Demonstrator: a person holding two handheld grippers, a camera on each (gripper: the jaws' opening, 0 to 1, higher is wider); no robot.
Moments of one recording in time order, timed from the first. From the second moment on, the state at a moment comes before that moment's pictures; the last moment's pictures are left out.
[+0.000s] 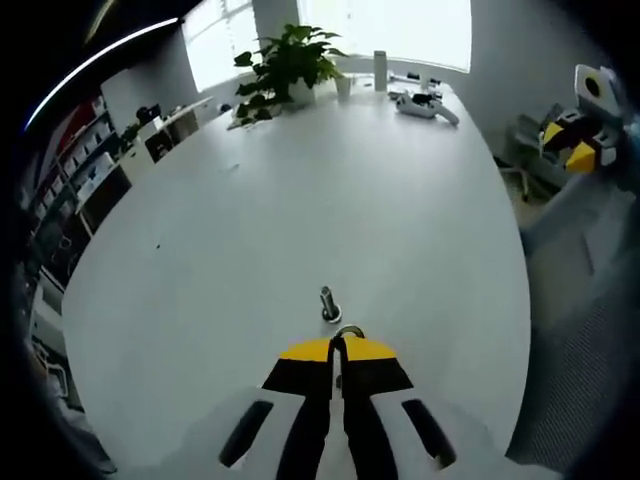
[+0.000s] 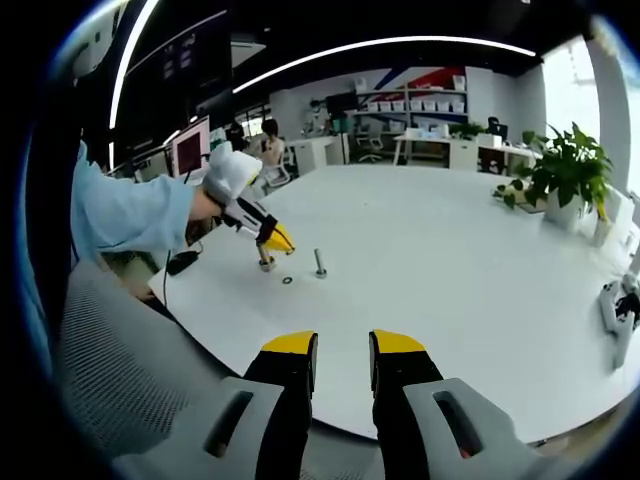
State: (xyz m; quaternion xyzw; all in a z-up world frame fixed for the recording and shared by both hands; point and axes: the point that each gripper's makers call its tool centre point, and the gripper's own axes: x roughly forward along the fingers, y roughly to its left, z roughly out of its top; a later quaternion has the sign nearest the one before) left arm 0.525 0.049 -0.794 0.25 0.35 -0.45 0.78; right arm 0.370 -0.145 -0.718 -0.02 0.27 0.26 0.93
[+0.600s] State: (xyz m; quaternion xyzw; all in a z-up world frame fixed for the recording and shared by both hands) left arm 0.556 0.029 -0.799 0.25 0.36 -0.45 0.78; right arm 0.370 -0.146 -0.719 -0.02 0.27 0.25 0.93
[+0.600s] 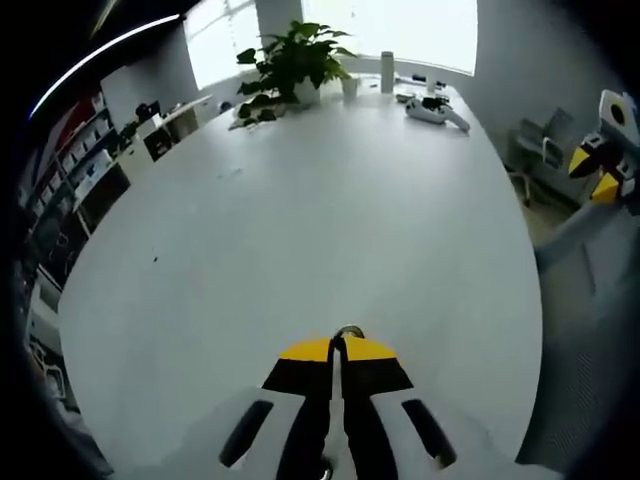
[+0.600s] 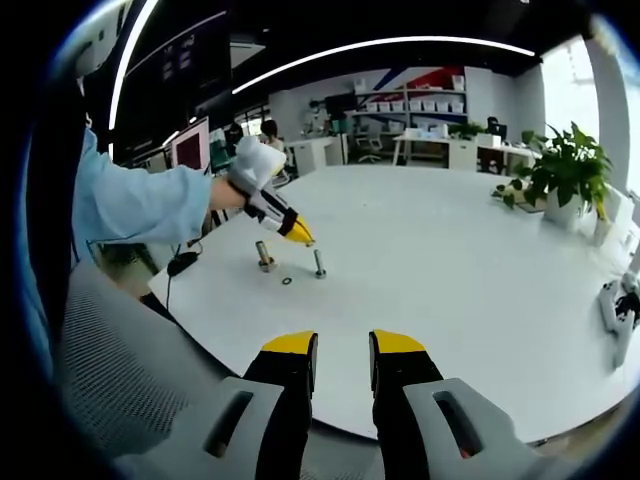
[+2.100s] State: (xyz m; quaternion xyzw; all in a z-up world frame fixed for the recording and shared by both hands) left arm 0.555 0.023 -0.805 0.24 0.38 -0.47 0.76; right arm 0.371 -0.144 -0.716 -0.01 0.26 0.25 0.93
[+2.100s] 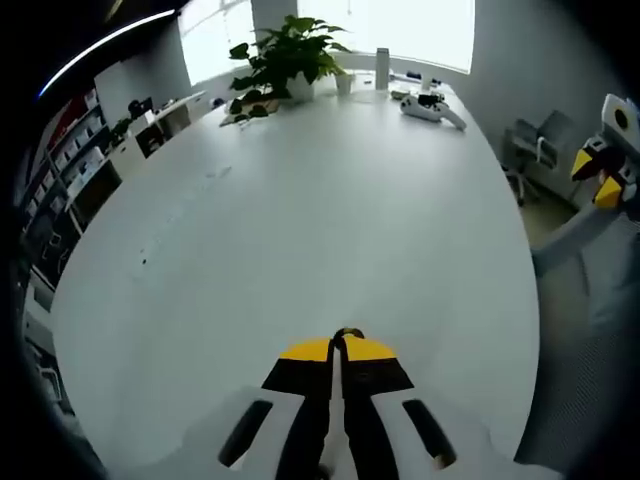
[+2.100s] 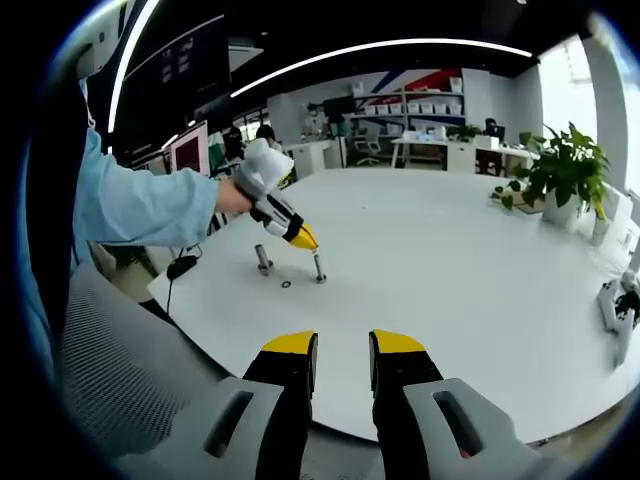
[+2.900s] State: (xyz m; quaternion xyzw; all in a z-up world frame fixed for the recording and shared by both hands) left arm 0.553 0.015 -0.809 0.27 0.39 -0.48 0.74; right arm 0.371 -0.146 -0.715 -0.01 0.26 0.25 0.93
